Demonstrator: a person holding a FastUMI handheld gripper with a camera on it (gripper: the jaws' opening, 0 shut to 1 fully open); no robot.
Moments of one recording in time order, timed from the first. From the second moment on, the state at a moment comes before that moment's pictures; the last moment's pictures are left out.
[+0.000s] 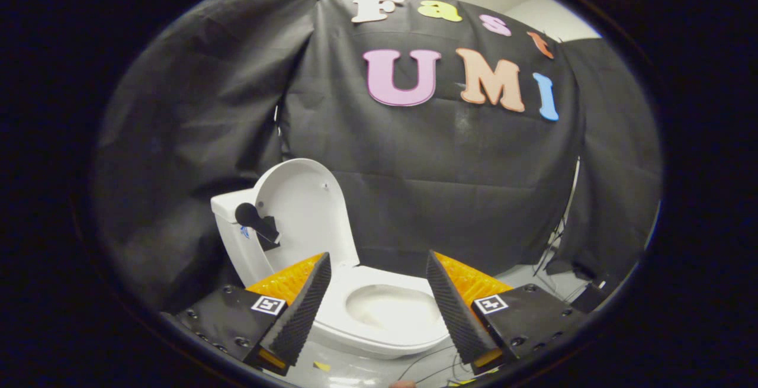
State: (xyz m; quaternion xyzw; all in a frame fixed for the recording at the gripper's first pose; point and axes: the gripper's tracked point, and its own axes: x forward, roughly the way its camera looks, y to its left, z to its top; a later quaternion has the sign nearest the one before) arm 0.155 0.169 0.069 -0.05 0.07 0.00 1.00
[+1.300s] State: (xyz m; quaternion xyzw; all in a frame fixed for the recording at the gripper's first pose) arm 0.084 0.031 0.115 -0.06 0.00 -0.01 1.00
